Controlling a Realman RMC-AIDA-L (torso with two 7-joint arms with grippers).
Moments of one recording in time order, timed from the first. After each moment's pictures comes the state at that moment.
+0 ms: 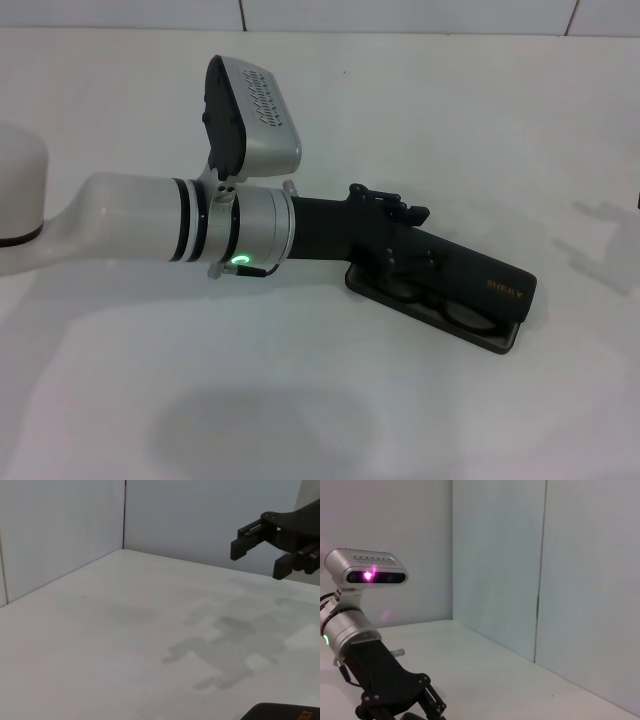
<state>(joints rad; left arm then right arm) -0.72 -2.10 1.67 0.47 1.32 1.01 -1.28 0.34 1.98 -0.46 -0.81 -1.92 -1.71 1.13</state>
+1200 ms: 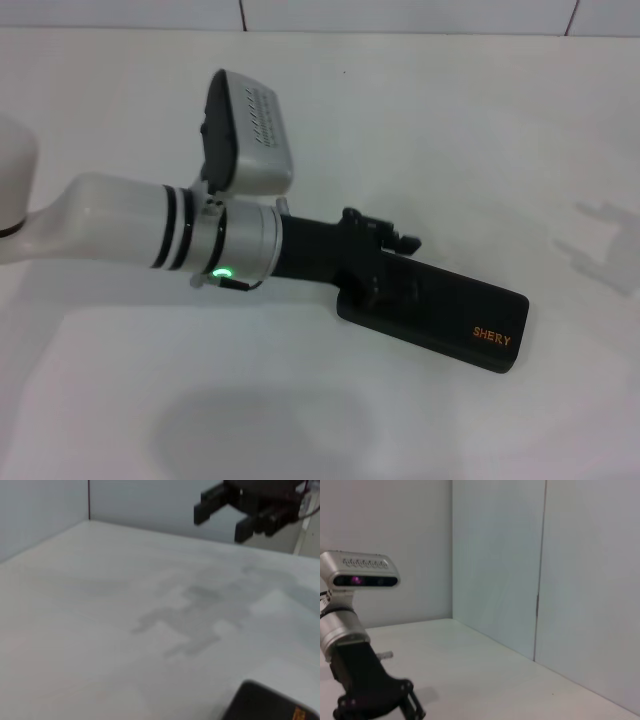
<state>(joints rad) -0.71 -2.08 1.64 0.50 1.46 1.09 -1.32 0.34 1.98 -0.46 -0.81 -1.92 -1.71 1.13</state>
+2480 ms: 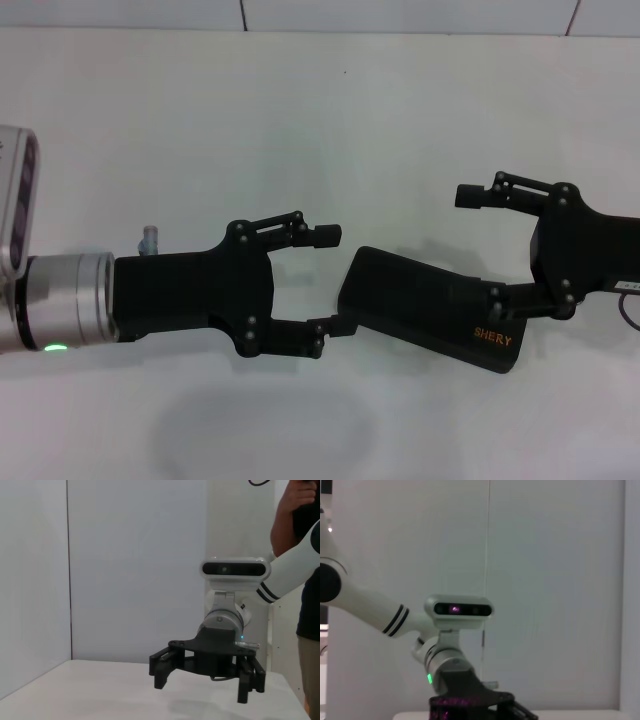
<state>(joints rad) -0.38 -2.02 1.33 0.64 1.41 1.61 -1.02 0.54 2.02 -0.70 -0.44 -1.83 -1.82 0.85</state>
